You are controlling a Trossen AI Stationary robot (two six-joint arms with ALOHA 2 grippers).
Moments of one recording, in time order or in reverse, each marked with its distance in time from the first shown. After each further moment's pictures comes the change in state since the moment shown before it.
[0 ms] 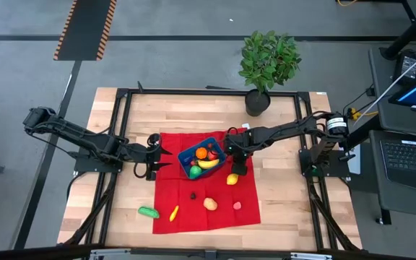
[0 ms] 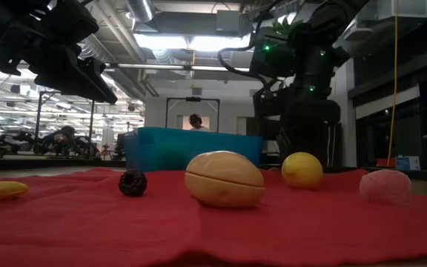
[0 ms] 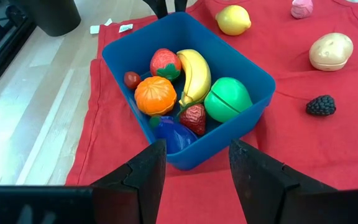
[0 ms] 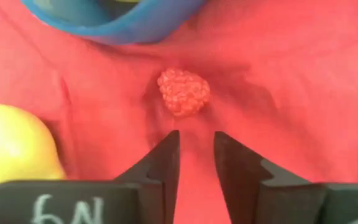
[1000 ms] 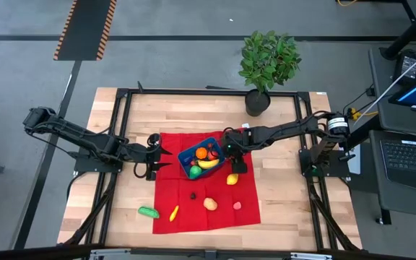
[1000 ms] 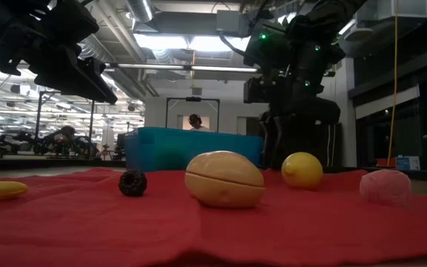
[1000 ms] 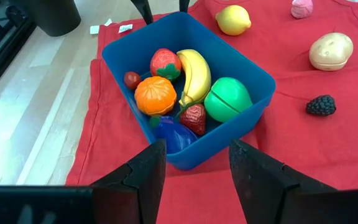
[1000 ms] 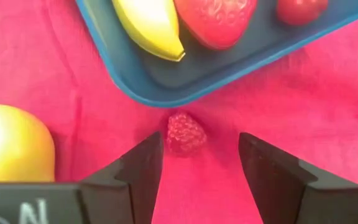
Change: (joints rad) left arm 0.000 0.000 0.000 0.000 0.000 0.001; right arm 0.000 -0.010 0.017 0.092 0.025 -0.300
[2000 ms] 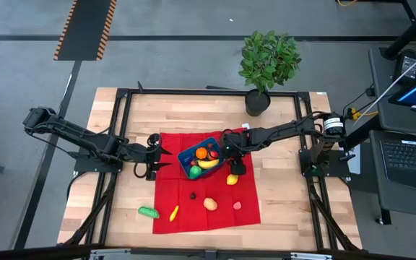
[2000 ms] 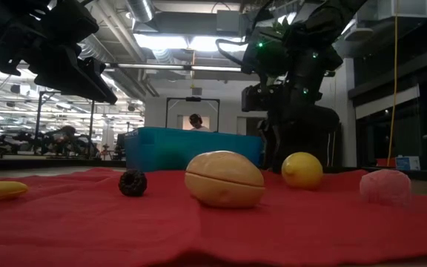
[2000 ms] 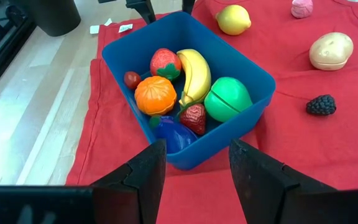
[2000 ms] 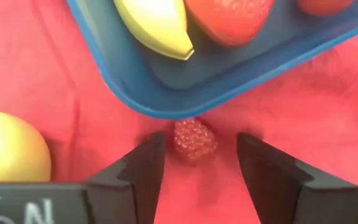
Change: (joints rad) left arm 0.000 0.000 0.000 -0.001 0.000 0.000; right arm 0.005 0.043 -0.002 0.029 -0.021 0.018
